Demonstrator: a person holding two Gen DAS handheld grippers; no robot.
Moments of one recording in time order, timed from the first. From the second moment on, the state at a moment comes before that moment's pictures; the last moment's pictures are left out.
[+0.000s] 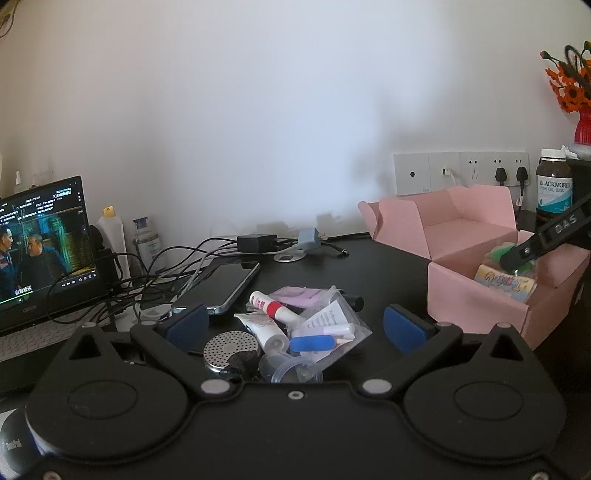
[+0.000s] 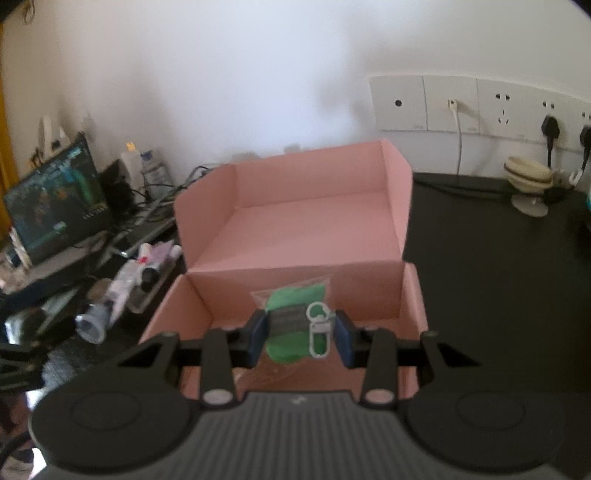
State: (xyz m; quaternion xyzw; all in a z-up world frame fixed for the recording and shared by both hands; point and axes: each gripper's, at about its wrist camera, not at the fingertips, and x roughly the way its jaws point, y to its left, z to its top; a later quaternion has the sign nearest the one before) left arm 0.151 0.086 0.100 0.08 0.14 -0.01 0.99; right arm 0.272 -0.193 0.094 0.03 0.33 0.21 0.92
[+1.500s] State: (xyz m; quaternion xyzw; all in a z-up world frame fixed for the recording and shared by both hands) left arm 0.144 0.090 0.102 0.07 0.12 -0.03 0.99; right arm 0.264 -0.145 0.064 0.06 0.36 0.07 0.93
